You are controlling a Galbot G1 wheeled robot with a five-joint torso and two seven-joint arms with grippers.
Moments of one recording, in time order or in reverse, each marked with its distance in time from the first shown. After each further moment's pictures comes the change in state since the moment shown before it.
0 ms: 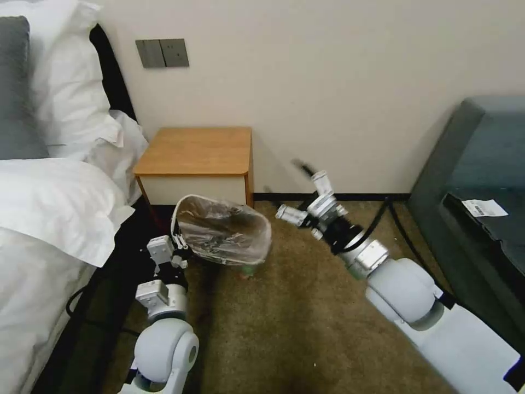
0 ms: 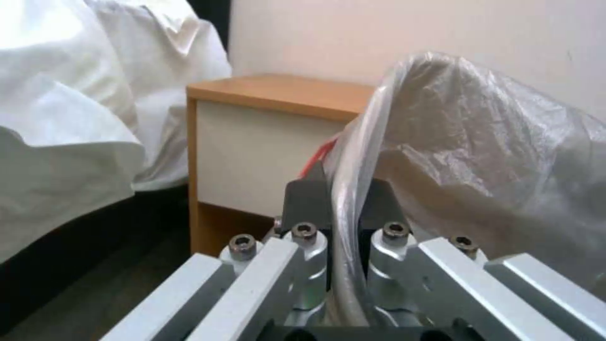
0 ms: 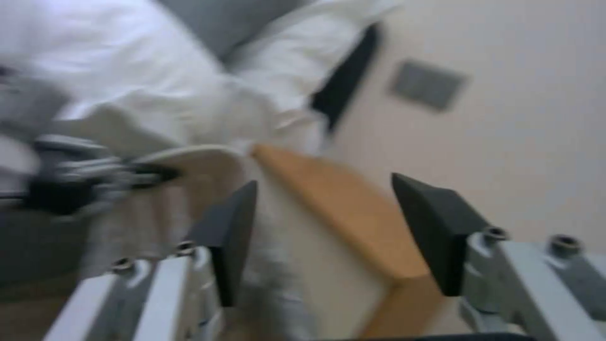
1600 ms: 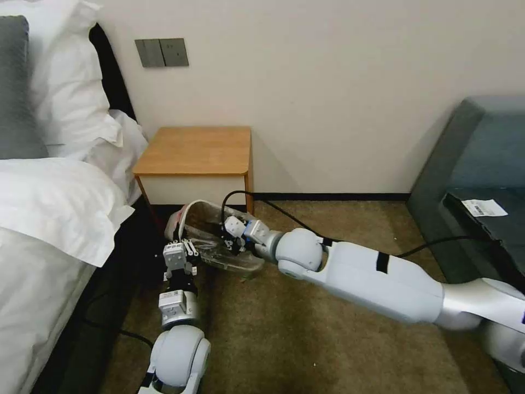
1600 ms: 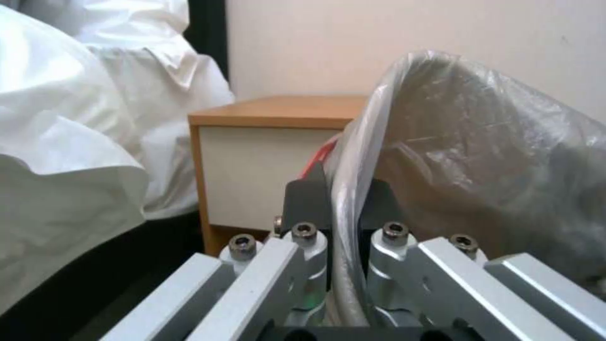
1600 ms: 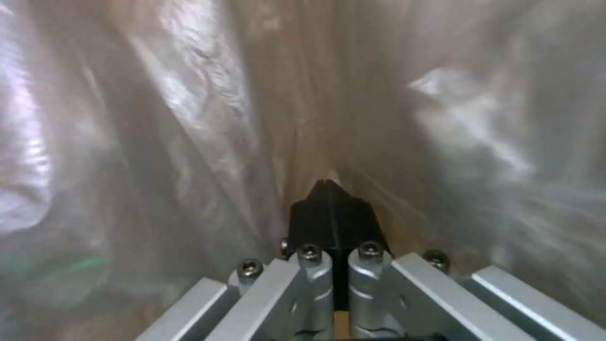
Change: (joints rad) left arm 0.015 -0.054 0.032 0.048 0.206 -0.072 -0.002; right arm 0.620 0.319 -0.687 -0.507 0.357 -0.390 0.192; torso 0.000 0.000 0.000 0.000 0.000
